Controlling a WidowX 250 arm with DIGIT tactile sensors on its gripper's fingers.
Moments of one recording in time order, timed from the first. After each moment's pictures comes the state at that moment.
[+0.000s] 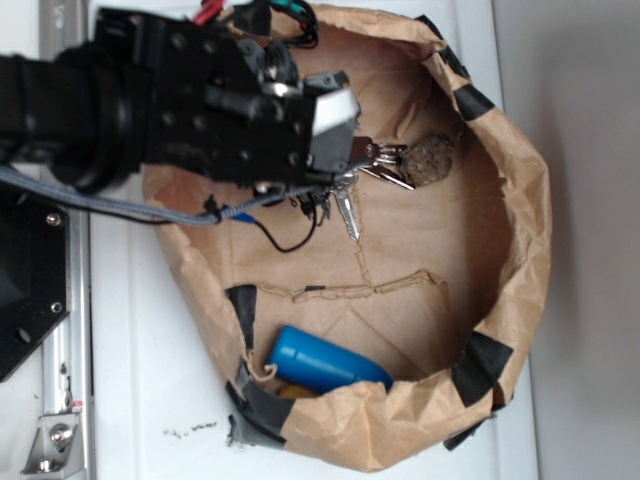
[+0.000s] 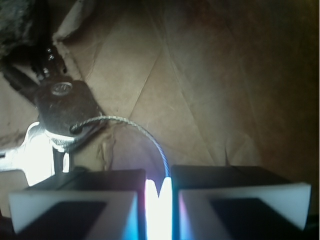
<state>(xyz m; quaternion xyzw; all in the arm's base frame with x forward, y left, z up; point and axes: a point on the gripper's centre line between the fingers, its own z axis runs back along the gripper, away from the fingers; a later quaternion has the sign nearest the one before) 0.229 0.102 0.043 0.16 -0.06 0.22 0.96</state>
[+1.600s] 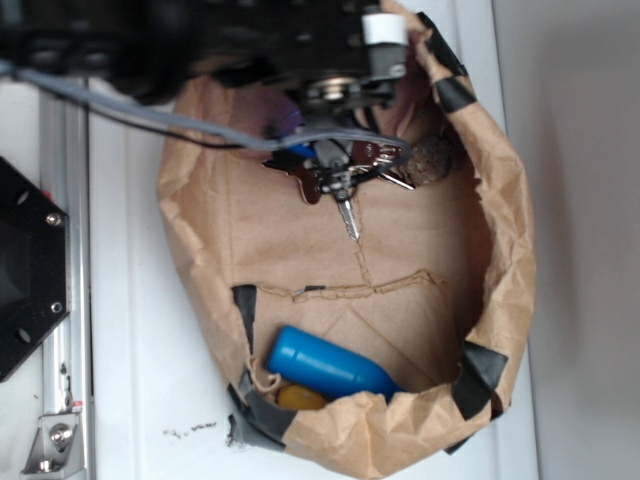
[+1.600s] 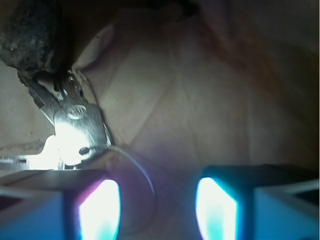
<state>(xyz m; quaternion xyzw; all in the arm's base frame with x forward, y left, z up) 0.248 0.115 0.052 0.10 0.00 0.14 0.98</state>
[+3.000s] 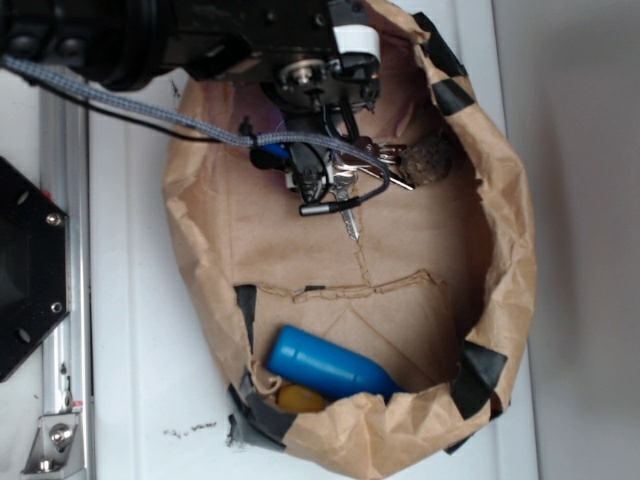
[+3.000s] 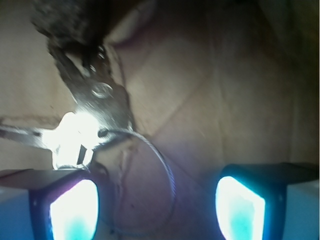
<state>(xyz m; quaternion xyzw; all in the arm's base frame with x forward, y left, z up) 0.244 0.108 0.041 0.05 -0.05 0.07 0.99</state>
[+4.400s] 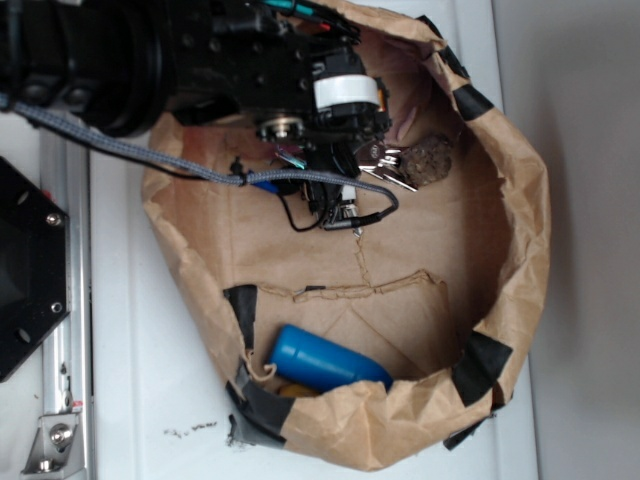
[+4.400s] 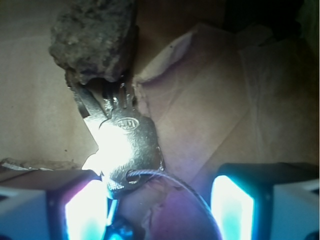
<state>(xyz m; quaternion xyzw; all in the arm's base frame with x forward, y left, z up) 0.257 0.100 0.023 0.08 -0.11 0.06 0.99</state>
